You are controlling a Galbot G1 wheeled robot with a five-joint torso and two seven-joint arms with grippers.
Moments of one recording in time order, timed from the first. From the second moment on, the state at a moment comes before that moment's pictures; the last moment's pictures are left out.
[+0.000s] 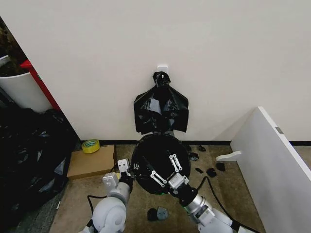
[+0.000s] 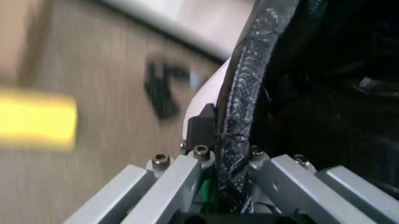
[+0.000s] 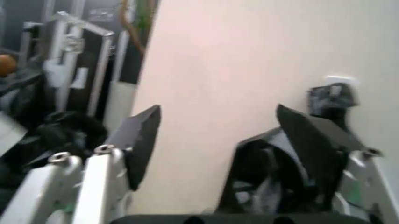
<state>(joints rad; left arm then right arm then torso) 1.35 -1.24 -0.17 -2.08 -1.01 0.39 -0.59 -1.18 0.86 -0.28 2.08 -0.10 0.41 0.43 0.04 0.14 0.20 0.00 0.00</state>
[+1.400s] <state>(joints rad) 1.39 -1.24 -0.32 -2.10 -1.17 0.53 -0.85 -1.34 0.93 -0.20 1.98 -0.22 0.23 0.80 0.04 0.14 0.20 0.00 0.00</state>
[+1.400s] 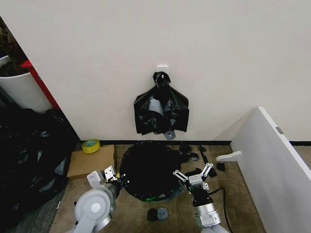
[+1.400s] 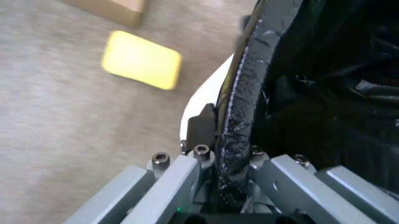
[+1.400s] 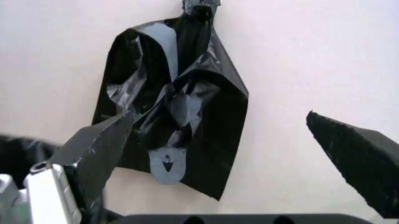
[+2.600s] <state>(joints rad) 1.61 -1.27 -0.43 -2.30 -0.17 -0.23 -0.30 -1.35 1.10 0.03 2.01 -0.01 0.32 0.47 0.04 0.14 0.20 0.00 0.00</state>
